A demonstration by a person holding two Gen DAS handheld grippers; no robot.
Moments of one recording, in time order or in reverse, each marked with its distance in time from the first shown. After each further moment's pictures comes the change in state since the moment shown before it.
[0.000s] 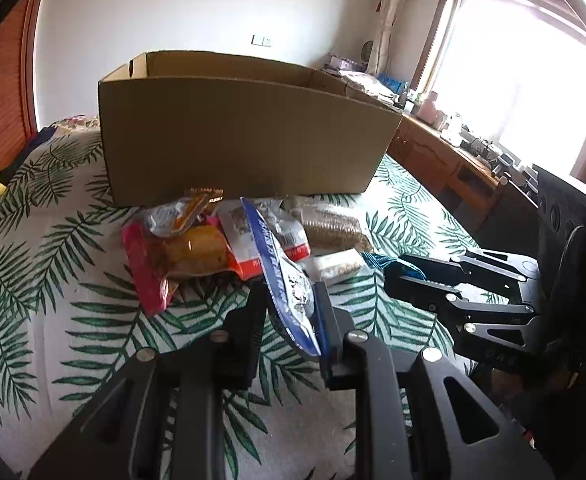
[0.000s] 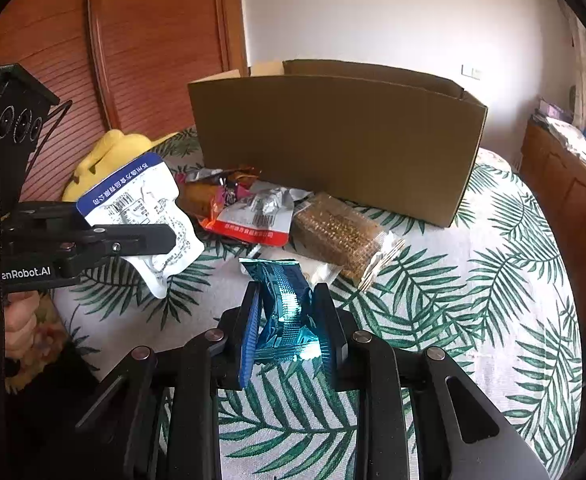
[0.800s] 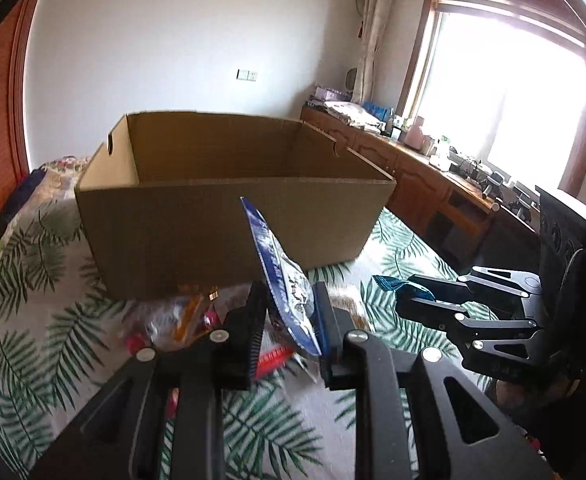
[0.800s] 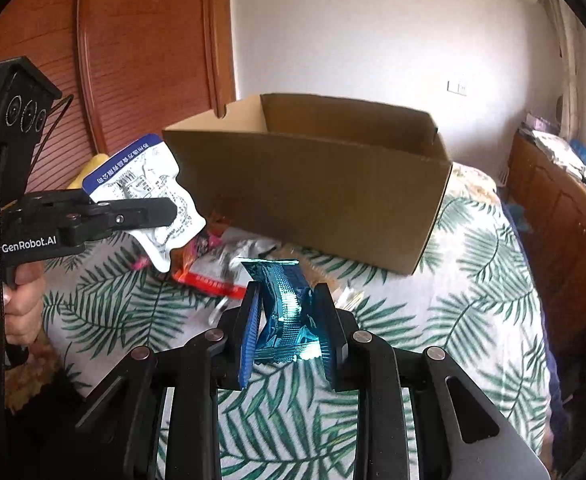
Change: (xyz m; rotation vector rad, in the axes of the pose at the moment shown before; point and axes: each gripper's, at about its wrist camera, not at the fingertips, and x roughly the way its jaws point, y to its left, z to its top) left arm 0.003 0.005 0.062 0.060 -0.120 -0.025; right arm -0.015 -0.022 0.036 -0.002 -0.063 -0.051
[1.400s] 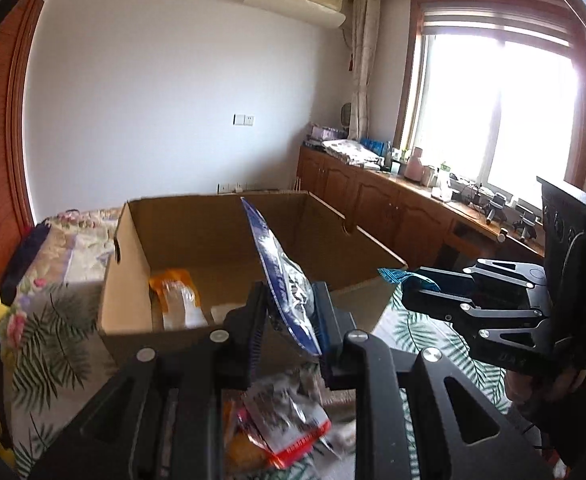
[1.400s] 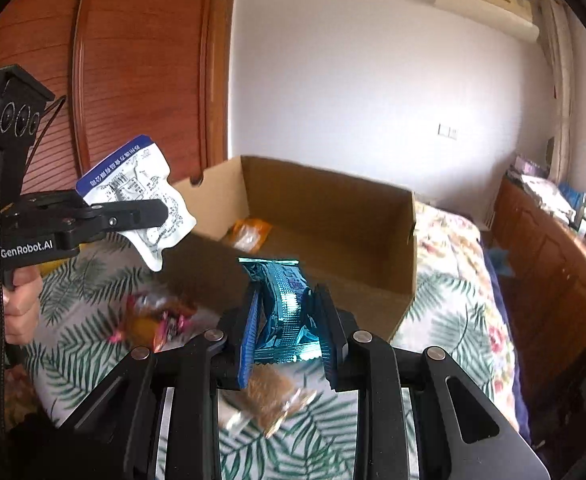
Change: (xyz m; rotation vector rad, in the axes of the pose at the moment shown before) left arm -0.005 0.019 0.068 0.077 -0.140 0.017; right arm -0.005 -0.019 0.071 -0.063 -0.121 -0.059
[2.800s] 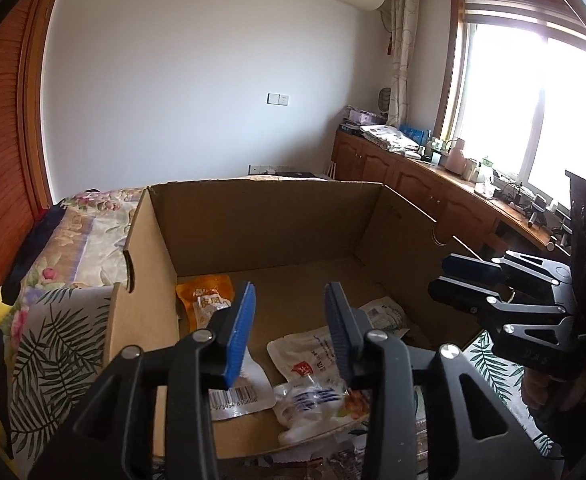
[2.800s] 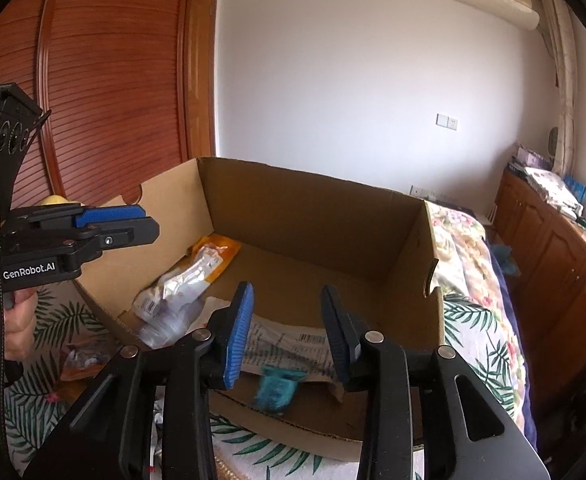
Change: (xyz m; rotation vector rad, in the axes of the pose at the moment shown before) left arm 0.086 0.055 0.013 -0.051 0.070 0.102; right arm 0.096 -0.038 0.028 0.032 0.029 -0.017
